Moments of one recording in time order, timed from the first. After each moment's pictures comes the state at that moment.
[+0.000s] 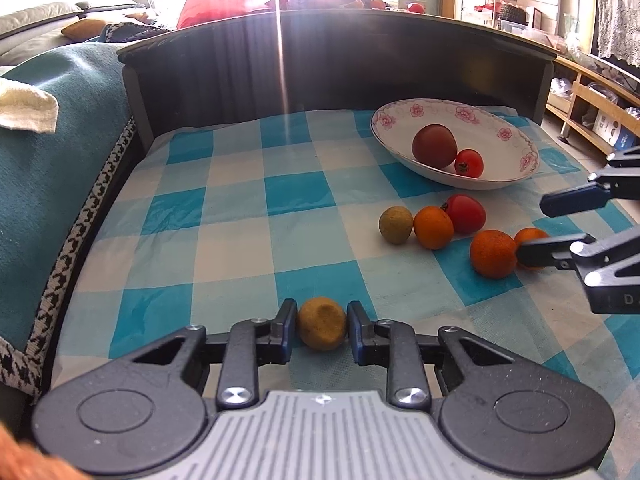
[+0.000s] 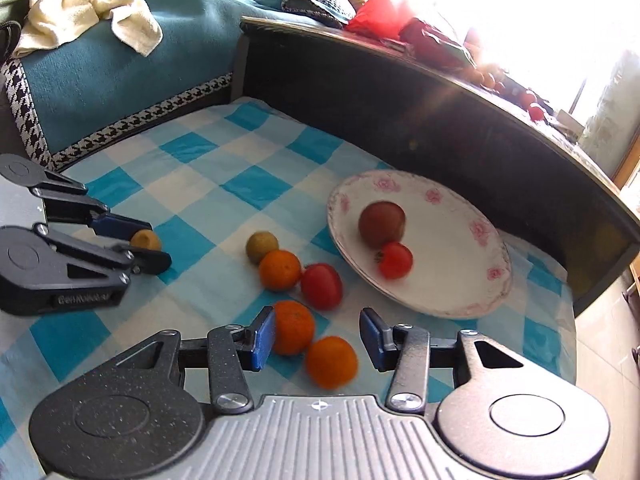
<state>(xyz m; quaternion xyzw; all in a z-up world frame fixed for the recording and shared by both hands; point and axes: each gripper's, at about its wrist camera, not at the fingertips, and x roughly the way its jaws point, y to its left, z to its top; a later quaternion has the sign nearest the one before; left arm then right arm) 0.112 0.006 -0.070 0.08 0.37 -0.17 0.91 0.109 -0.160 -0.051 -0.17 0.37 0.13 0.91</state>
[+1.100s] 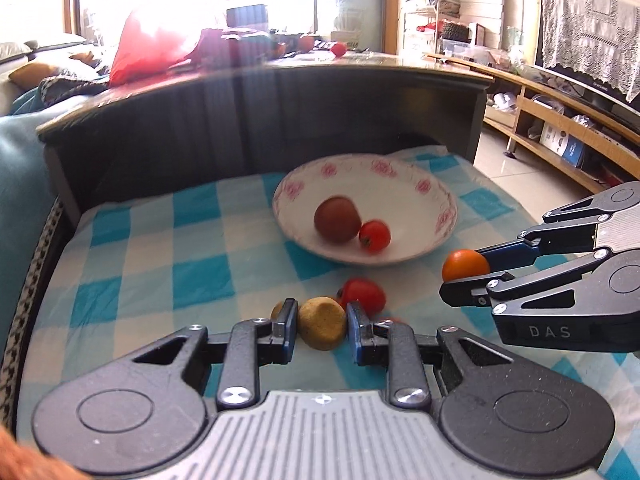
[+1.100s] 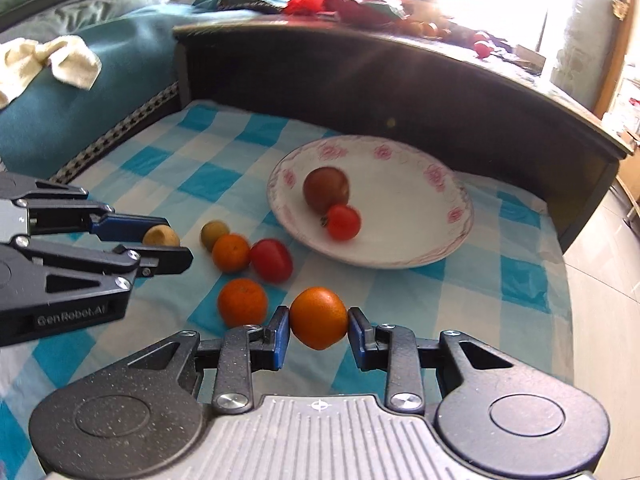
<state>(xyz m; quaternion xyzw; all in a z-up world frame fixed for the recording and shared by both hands) 0.124 -0.059 -0.029 0.08 0.32 -0.25 0.91 0.120 -0.199 -0.041 -0.07 0.39 0.07 0.92</state>
